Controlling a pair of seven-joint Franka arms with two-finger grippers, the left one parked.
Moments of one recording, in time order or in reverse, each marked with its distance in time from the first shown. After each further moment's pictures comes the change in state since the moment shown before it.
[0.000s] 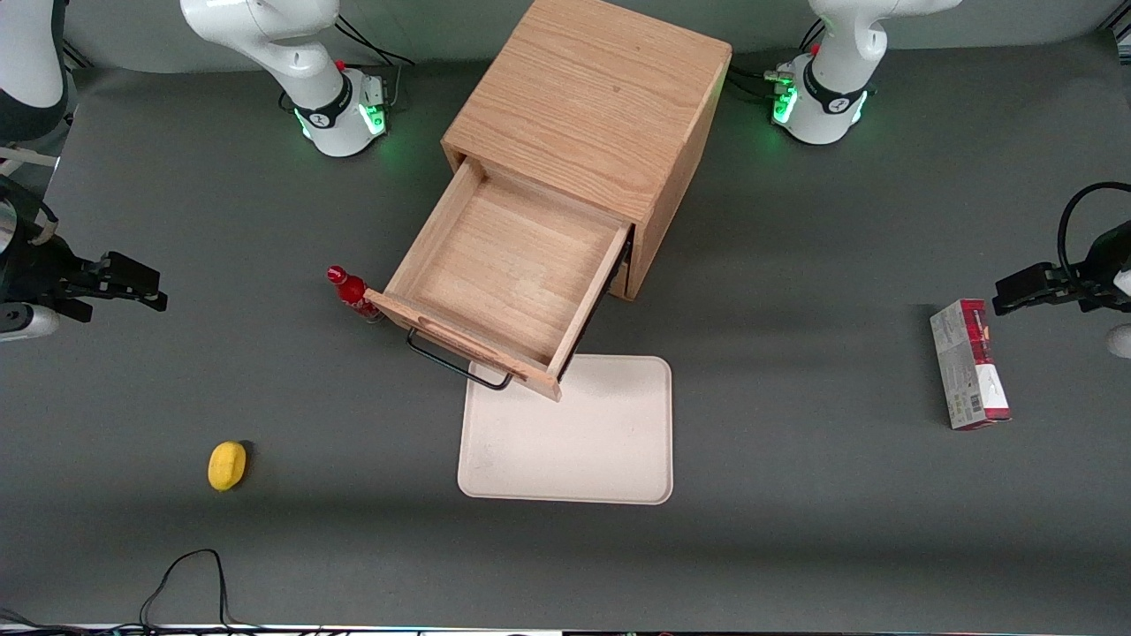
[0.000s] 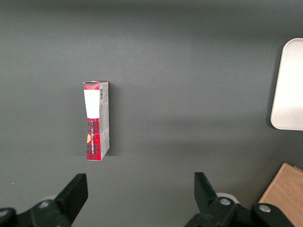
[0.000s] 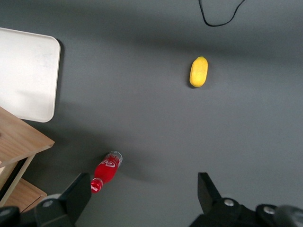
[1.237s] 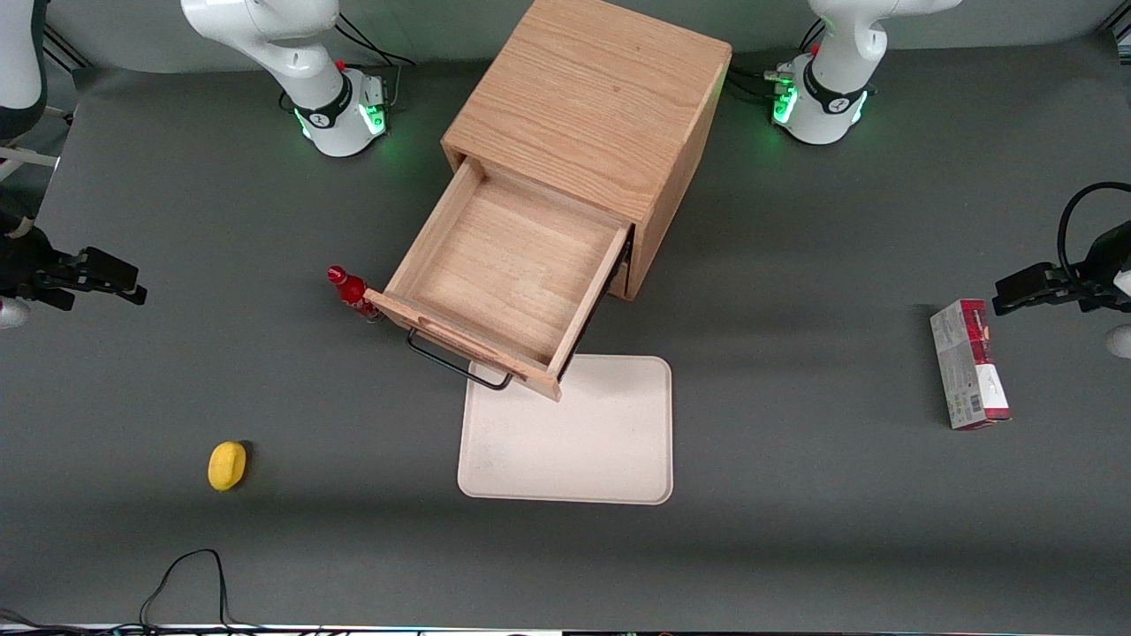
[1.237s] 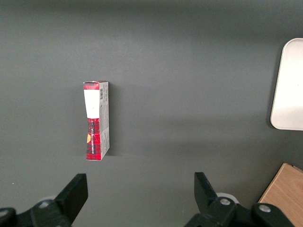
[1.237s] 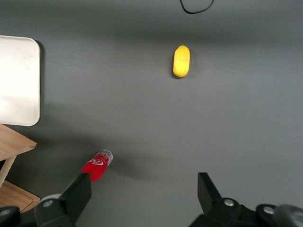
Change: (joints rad) arm -0.065 -0.030 -0.004 -0.058 -0.006 0.018 0.013
